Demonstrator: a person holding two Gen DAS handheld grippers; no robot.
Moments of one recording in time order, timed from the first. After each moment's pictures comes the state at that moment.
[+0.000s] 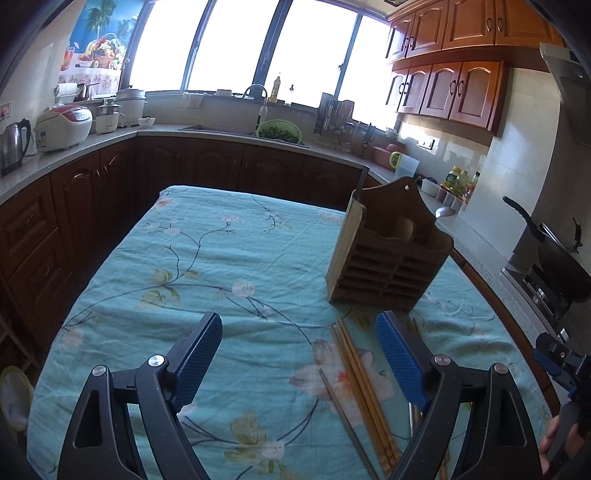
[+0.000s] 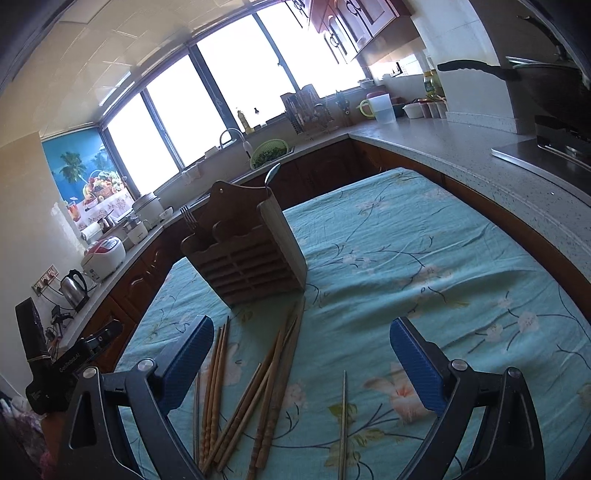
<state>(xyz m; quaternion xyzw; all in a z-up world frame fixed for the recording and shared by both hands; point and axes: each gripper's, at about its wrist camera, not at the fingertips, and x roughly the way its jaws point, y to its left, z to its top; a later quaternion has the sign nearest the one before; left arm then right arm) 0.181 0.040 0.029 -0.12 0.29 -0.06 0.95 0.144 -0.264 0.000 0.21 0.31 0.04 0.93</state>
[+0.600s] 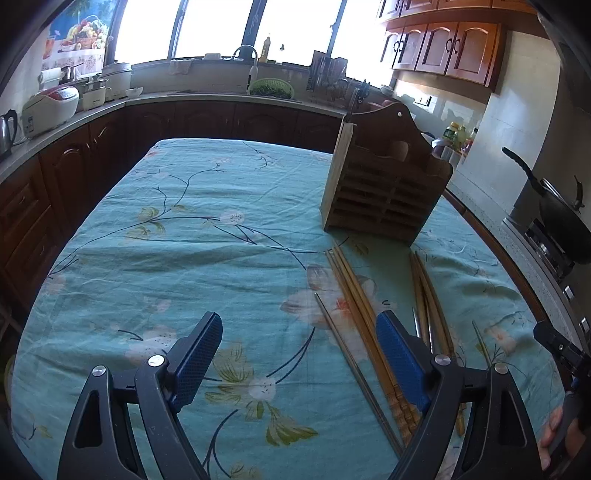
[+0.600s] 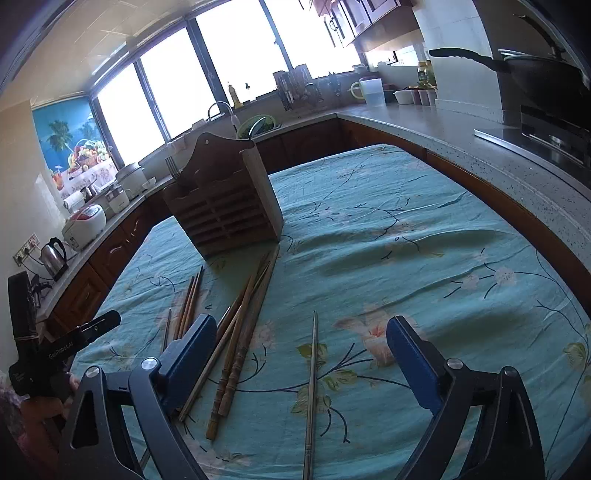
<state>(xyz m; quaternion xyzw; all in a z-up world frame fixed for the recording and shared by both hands) 0.170 0.028 0.007 -0.10 0.37 -0.07 0.92 0.119 -0.254 -0.030 0.16 0.36 0.02 0.92</state>
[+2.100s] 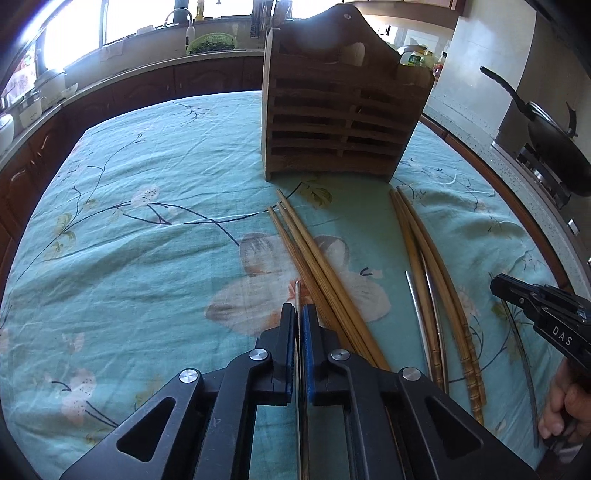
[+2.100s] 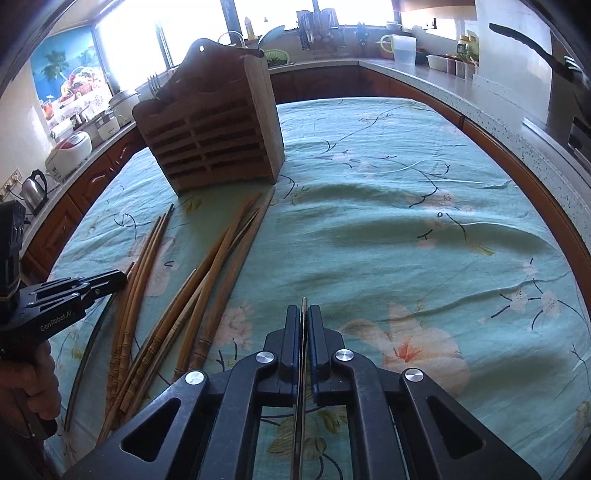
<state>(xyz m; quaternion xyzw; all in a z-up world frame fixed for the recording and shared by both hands) 0.259 -0.023 -0.028 -0.02 0.46 -0.14 0.88 0.177 -0.236 -0.068 0.08 0.46 0.04 0.88</state>
